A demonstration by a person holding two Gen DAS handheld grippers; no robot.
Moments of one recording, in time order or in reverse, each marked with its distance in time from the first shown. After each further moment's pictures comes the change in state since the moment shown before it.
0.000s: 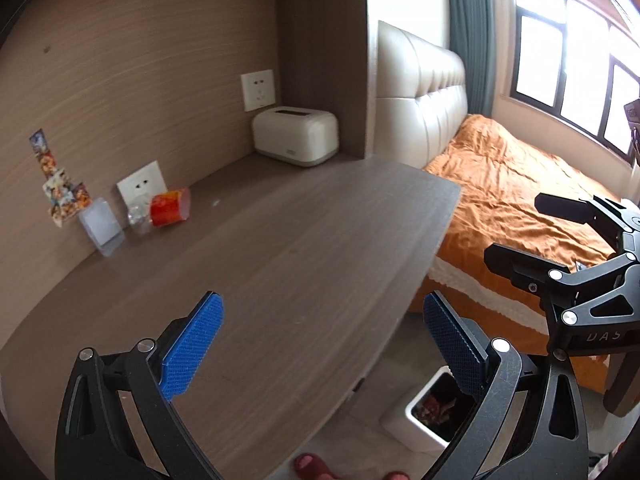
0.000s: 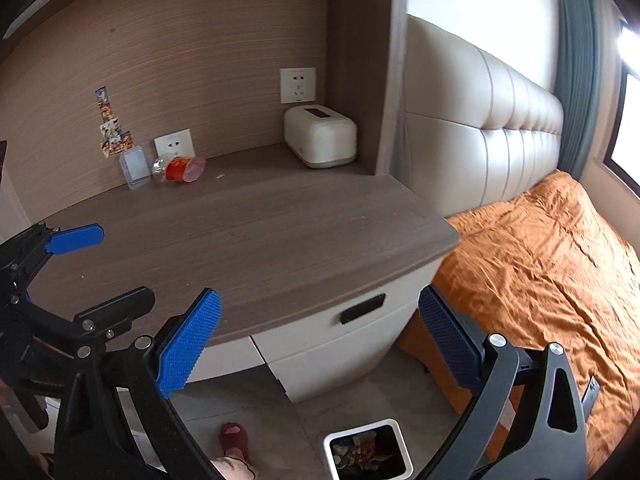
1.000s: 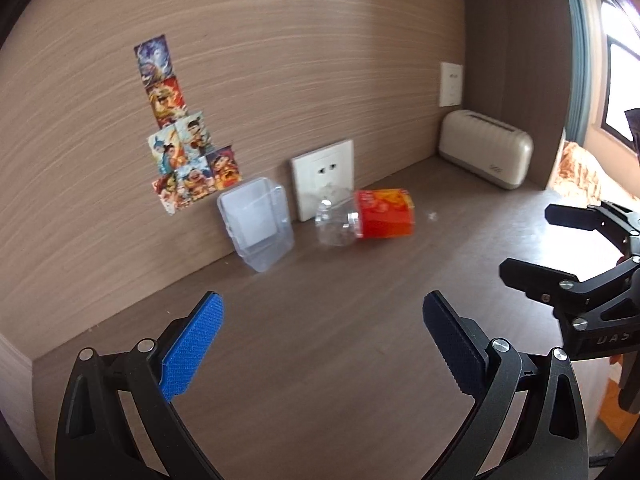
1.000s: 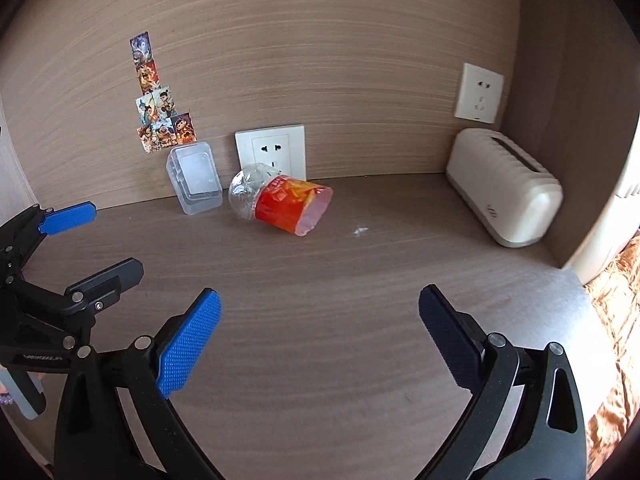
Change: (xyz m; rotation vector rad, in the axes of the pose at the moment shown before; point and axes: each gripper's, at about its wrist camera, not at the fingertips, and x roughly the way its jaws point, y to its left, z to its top) left arm 0.074 0.232 0.019 -0.141 0.027 0.250; right arm 0.186 0.144 0.108 -0.135 0.061 0.236
